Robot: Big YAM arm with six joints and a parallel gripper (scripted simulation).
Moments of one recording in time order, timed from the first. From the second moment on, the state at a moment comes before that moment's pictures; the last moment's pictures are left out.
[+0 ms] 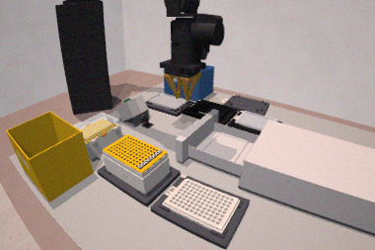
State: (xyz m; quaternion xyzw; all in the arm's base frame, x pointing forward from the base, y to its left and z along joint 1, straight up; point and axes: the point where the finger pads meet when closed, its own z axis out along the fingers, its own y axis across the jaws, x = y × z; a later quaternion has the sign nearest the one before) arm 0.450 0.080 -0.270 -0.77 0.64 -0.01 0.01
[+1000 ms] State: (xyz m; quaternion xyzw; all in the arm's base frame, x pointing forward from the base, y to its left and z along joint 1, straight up) arm 0.447 0.080 -0.254 -0.76 0.65 -0.01 0.00
